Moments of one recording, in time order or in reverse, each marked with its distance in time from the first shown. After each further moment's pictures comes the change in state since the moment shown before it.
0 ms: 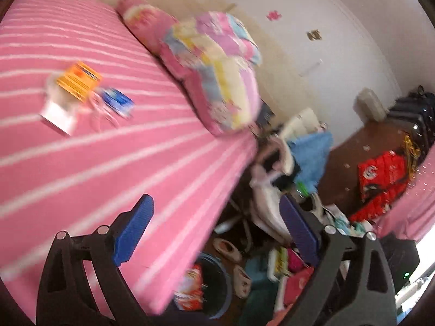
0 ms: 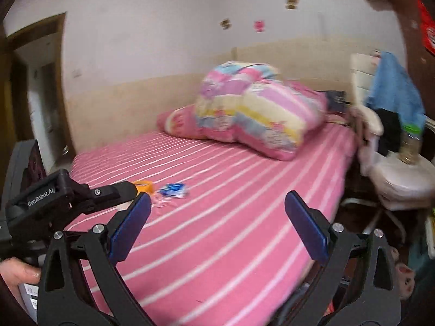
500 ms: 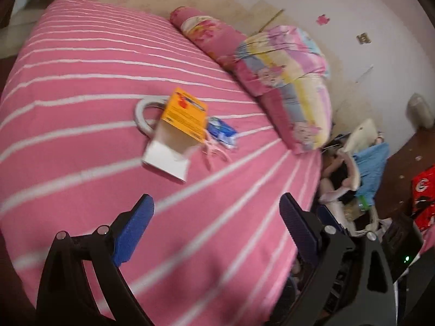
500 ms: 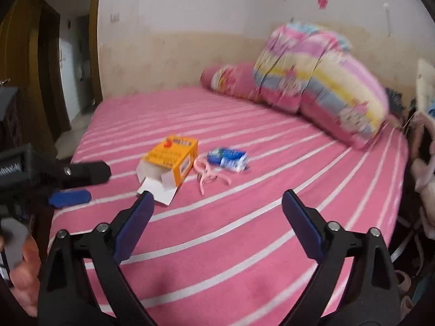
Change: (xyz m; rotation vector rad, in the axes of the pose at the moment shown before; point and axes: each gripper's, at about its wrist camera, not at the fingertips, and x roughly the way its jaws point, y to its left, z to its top) left arm -0.006 0.133 0.064 0.010 -0.005 0.304; right arm 0.161 0.108 -0.037 -0.165 0.201 0.167
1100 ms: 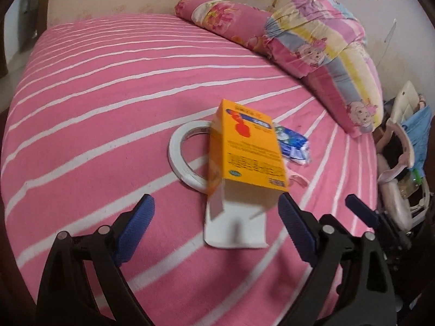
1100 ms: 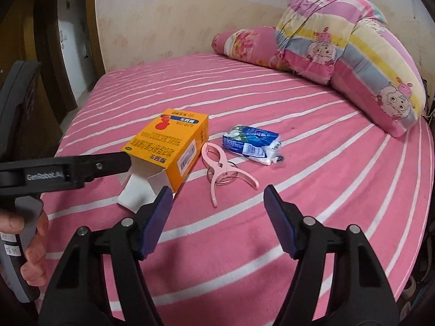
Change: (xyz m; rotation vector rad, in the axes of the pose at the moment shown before) left arm 0.089 0.042 0.065 0.176 0.088 0.223; right arm 0.116 0.014 0.014 -0.018 0.160 0.054
